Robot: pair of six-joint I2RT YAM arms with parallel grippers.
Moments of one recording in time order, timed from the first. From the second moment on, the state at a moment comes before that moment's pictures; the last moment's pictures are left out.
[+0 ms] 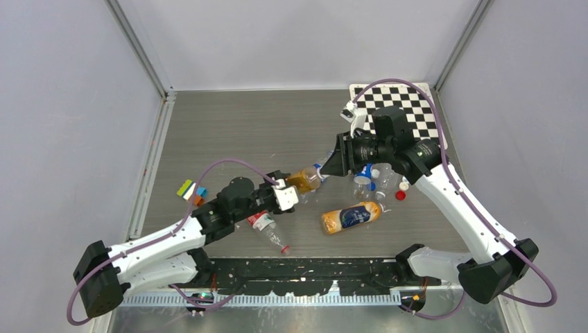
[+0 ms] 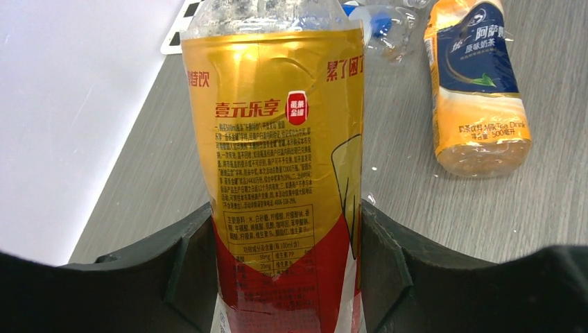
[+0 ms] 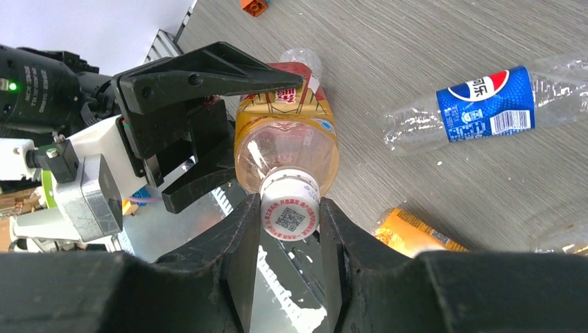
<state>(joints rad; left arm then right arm) -0.94 0.93 0.56 0.15 0.10 0.55 0.51 1.18 1.27 -0.73 -0.61 0.30</state>
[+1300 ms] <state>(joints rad) -0.98 1.00 0.46 0.42 -0.15 0.60 0.58 1.21 1.25 -0.68 -0.19 1.10</state>
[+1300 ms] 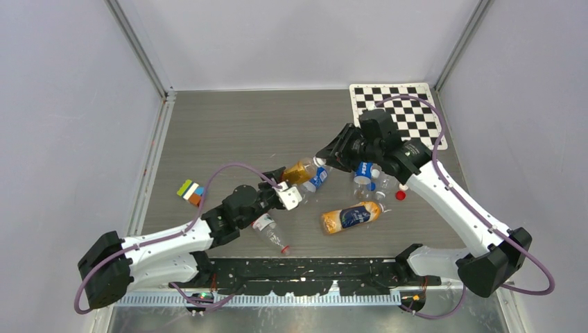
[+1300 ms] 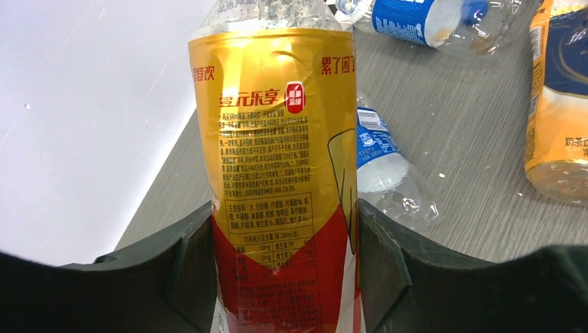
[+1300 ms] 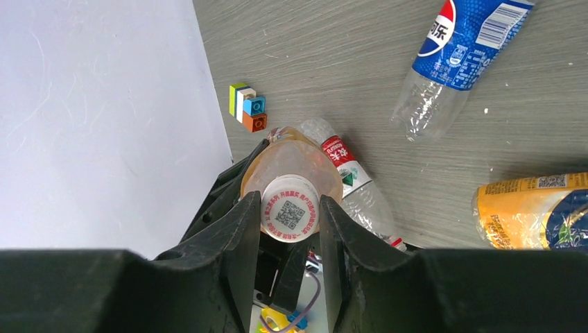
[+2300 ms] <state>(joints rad) -0.94 1.08 0.58 0.25 0.01 0.51 0.59 0.92 1.24 -0.68 -0.10 0.38</state>
